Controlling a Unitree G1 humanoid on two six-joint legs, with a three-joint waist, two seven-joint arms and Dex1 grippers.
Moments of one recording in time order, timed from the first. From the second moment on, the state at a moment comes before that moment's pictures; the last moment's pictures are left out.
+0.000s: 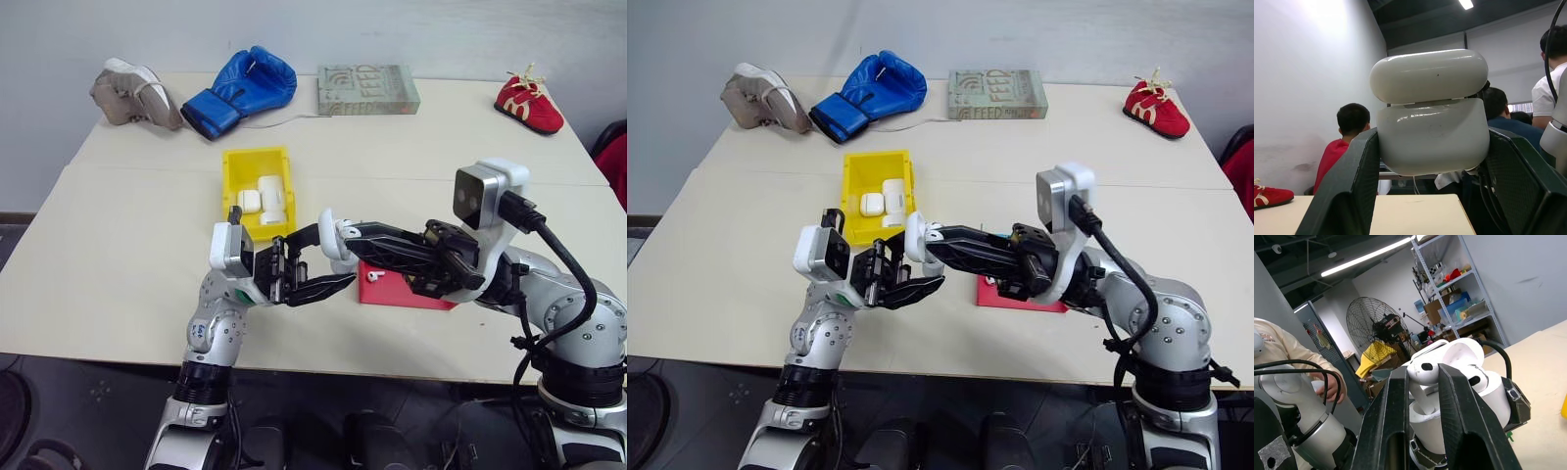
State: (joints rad) left arm -0.41 0.09 -0.02 -0.02 -0.71 0.01 -1.23; right arm -0.48 -0.54 -0.14 -0.45 1.42 0.93 0.67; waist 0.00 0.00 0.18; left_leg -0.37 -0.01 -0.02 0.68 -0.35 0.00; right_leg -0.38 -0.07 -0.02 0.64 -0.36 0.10
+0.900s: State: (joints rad) left arm -0.37 0.14 0.02 0.01 -0.70 0.01 -1.23; right arm -0.29 -0.85 -0.28 -0.47 1.45 0.98 0.83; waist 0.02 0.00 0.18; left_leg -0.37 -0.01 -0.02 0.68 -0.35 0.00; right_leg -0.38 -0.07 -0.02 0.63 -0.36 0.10
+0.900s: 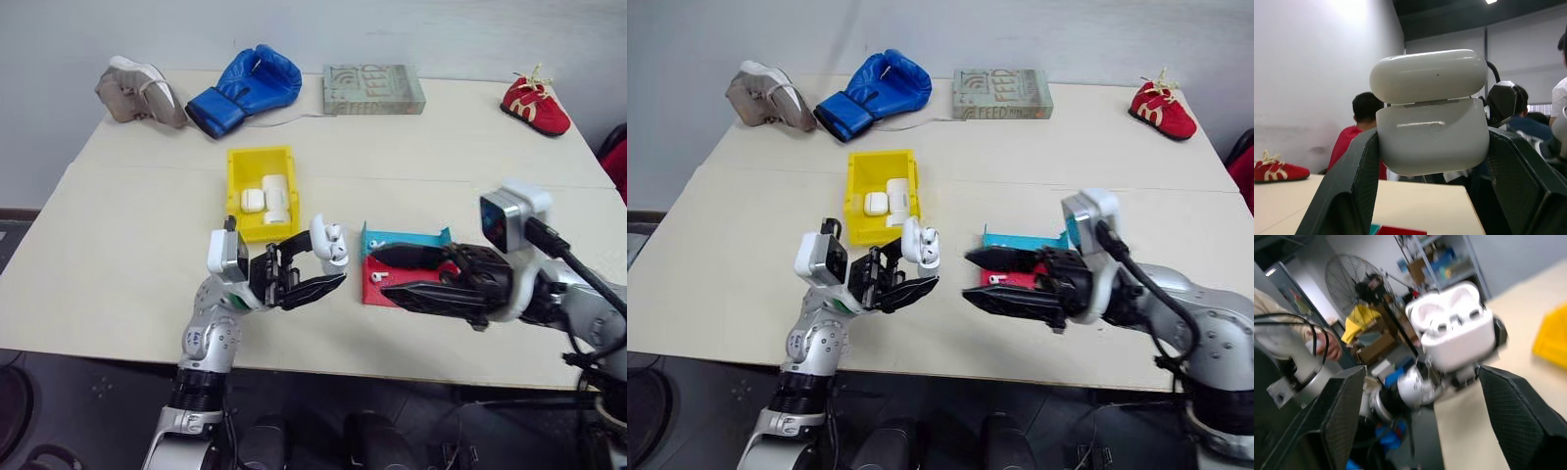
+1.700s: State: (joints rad) left arm -0.52 0.34 -0.20 0.04 -0.25 0.00 -1.08; right arm -0.51 -0.80 0.08 -0.50 0.75 0.69 0.89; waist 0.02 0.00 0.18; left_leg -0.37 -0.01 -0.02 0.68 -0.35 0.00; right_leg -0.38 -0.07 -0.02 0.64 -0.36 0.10
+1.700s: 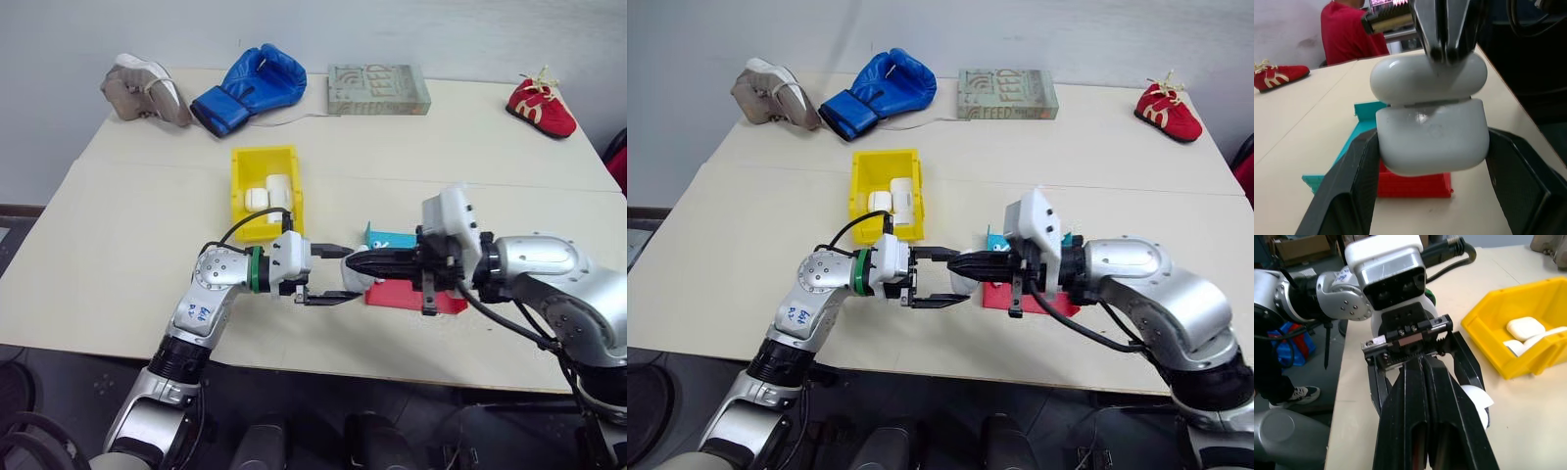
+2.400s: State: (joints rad) left arm -0.60 0.45 0.10 -0.01 -0.32 0.36 -0.64; right arm 0.17 -0.58 -0.58 -0.52 0.76 0.30 0.91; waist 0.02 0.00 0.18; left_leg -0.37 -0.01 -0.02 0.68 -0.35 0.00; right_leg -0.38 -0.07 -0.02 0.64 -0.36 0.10
